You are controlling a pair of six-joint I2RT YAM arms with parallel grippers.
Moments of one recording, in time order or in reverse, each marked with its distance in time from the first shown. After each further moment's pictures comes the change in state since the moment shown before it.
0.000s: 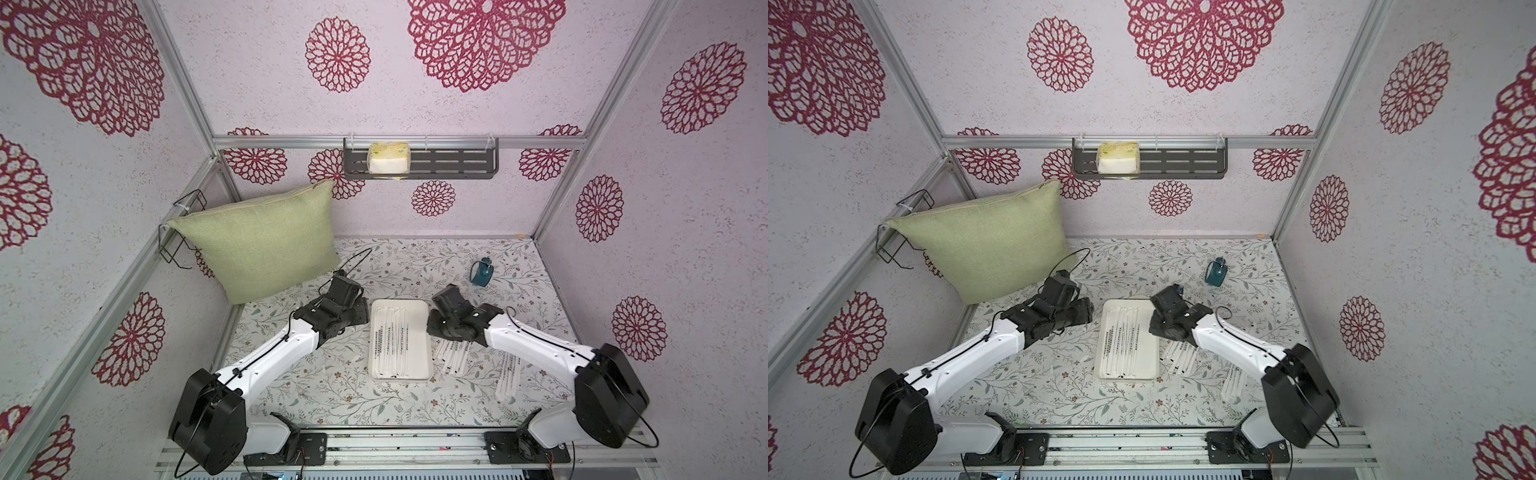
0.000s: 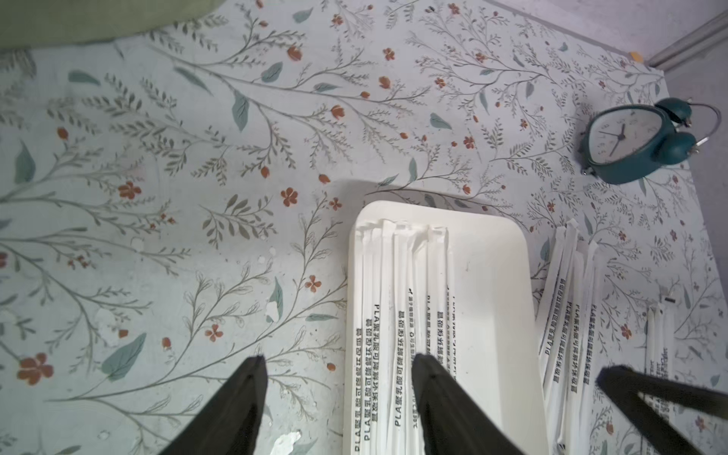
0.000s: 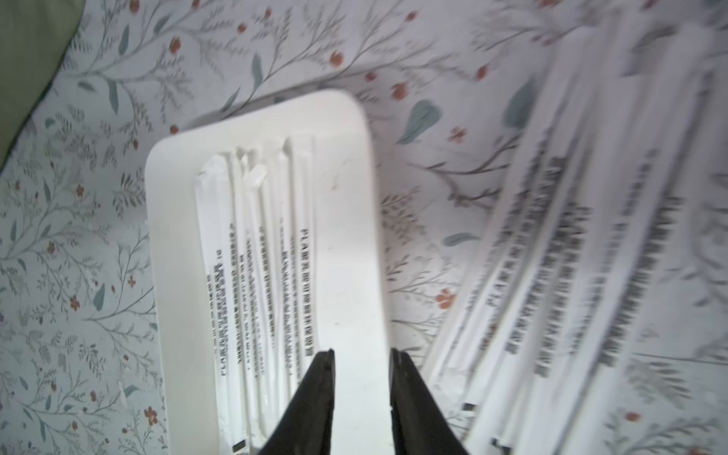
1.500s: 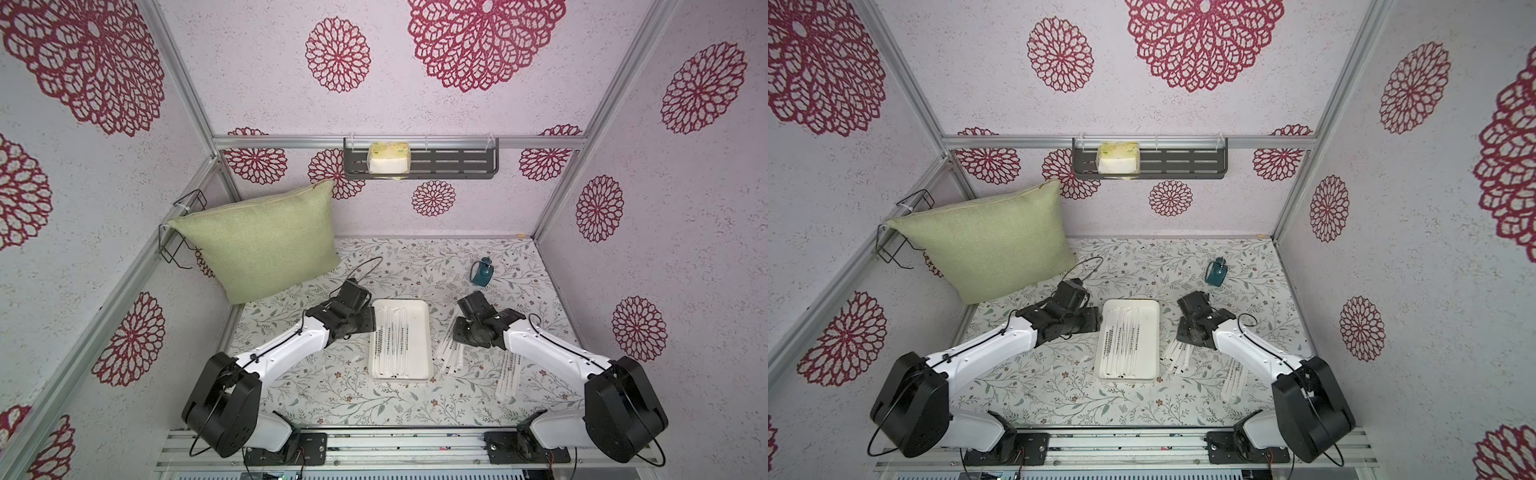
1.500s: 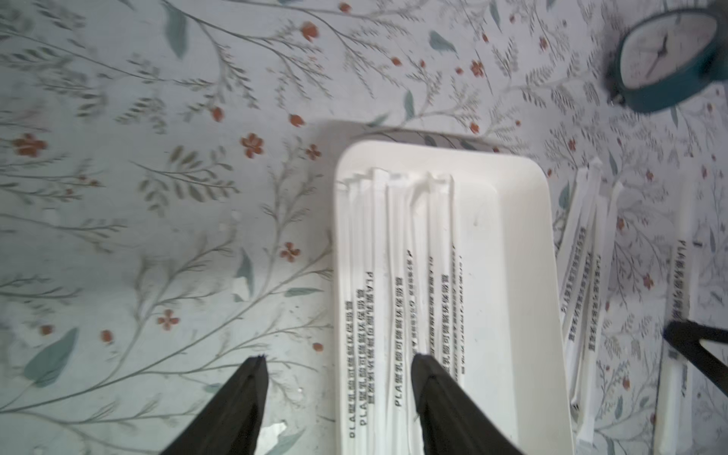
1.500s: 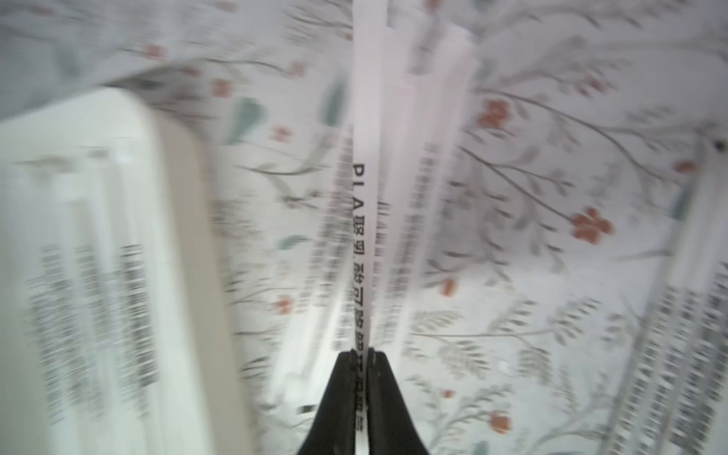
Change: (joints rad) left arm 0.061 0.034 -0.099 0.045 0.090 -0.023; right arm -0.004 -0.016 0.003 -0.049 0.023 -0.128
